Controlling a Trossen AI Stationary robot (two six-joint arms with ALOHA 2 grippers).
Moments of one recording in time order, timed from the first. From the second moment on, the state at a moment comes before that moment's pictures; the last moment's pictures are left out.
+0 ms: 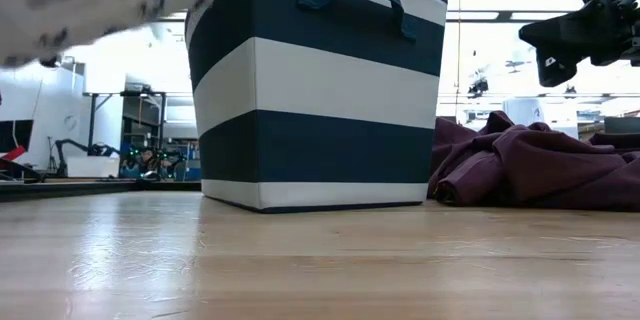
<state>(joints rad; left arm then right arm) -0.11 0.89 1.03 -0.87 0.55 -0.36 0.29 0.03 0.01 0.05 0.29 0.12</state>
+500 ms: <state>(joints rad) -0.11 0.89 1.26 -0.83 0.58 -0.32 0.29 0.03 0.01 0.05 0.29 0.12</state>
